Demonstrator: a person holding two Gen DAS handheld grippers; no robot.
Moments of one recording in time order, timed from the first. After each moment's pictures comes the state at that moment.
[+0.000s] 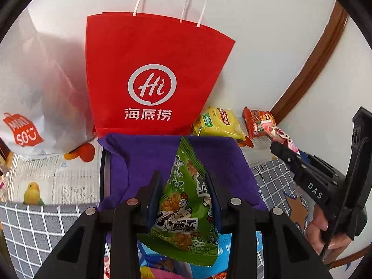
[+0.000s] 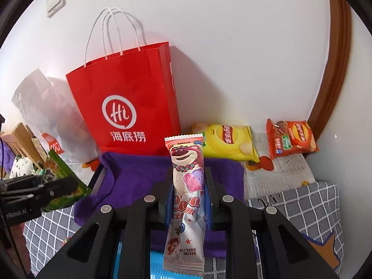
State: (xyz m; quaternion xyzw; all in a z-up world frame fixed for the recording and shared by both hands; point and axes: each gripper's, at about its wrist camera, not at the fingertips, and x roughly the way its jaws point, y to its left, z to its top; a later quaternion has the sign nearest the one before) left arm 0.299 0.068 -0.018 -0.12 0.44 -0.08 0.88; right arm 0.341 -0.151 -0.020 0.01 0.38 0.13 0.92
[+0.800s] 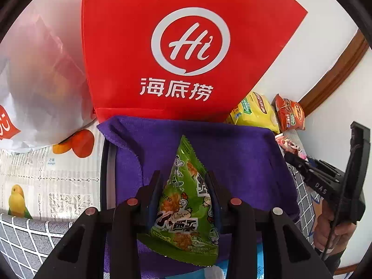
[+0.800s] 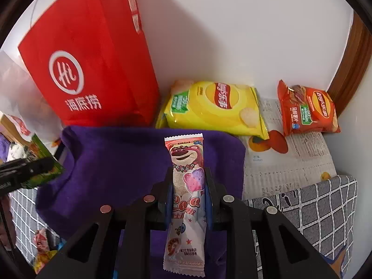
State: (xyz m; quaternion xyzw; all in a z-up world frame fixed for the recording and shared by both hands) left arm 0.358 0.092 -0.099 -0.13 0.50 -0.06 0.85; right arm 0.417 -0.165 -0.118 -0.01 0.48 0.12 0.87
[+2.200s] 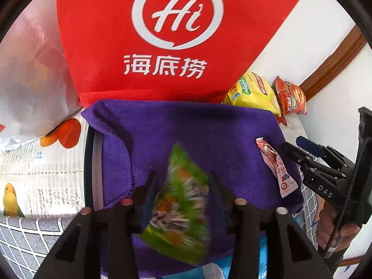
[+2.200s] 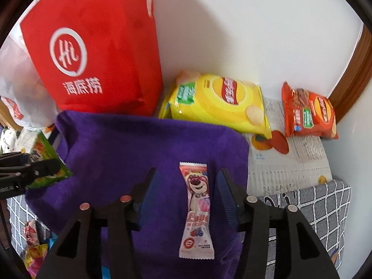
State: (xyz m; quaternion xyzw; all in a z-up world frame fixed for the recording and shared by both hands) left arm 0.366 0.070 -0.119 -0.11 0.54 -0.08 0.83; right arm 0.407 -0.148 -0.117 -0.05 0.48 0.13 0.87
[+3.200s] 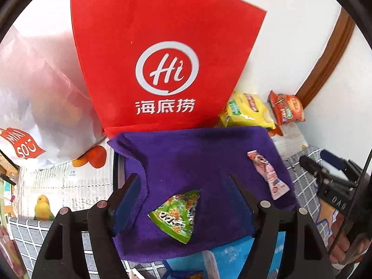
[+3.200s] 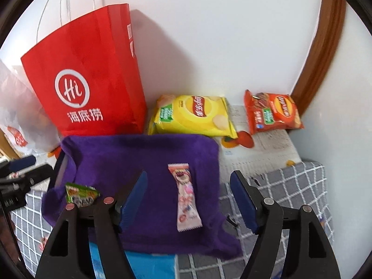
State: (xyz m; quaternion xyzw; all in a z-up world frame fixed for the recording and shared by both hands) left arm 0.333 0.062 -0.054 -0.06 0.48 -0.05 0.87; right arm 0.360 -0.166 -0.060 -0.03 0.46 0.04 0.89
